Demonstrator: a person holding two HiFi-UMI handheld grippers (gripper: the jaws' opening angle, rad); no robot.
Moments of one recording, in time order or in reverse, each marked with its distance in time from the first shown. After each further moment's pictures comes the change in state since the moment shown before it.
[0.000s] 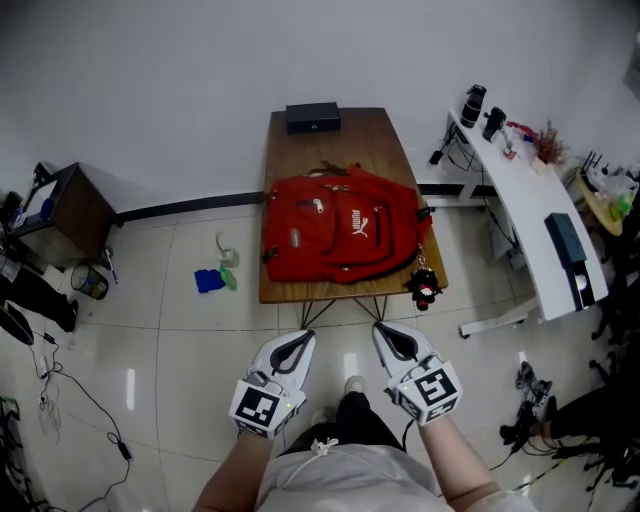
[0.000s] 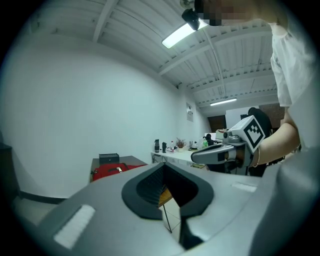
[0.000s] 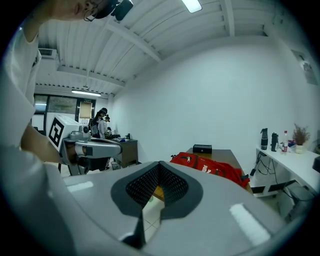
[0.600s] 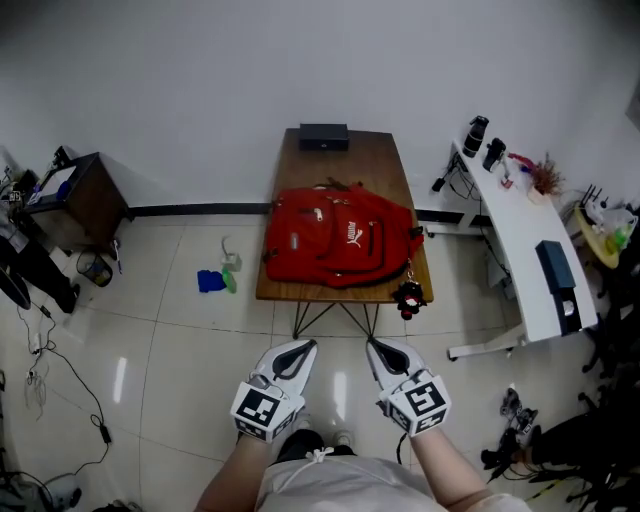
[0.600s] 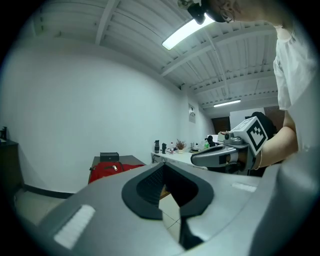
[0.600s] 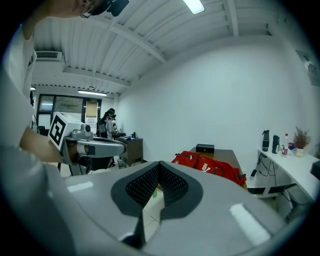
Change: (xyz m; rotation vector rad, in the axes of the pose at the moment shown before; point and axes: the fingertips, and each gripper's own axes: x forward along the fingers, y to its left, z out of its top) left arm -0.018 -0.064 0.007 -0.039 -0.001 0.040; right arm -0.060 0.015 0.000 -0.018 0.010 0.049
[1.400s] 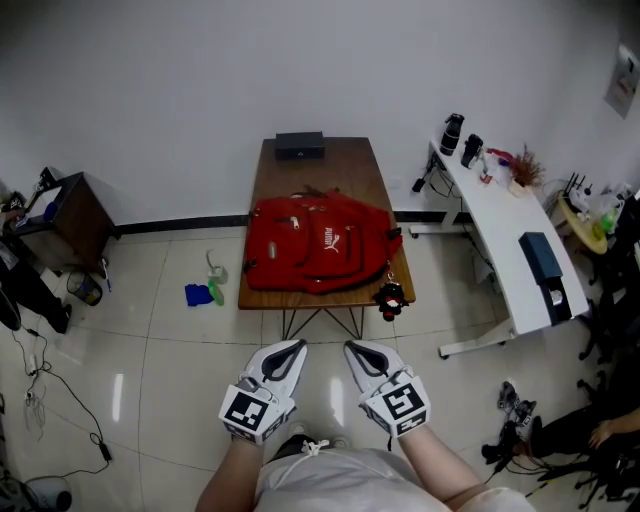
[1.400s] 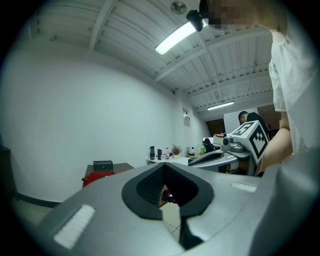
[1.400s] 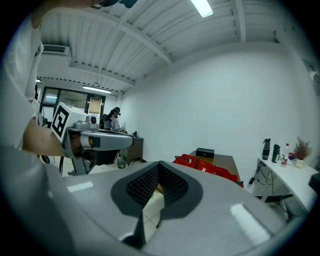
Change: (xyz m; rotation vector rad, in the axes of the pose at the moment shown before) left arm 0.016 -0.019 0.025 0.058 -0.064 -0.049; right arm -0.003 0.002 0.007 -0.097 -0.023 0.008
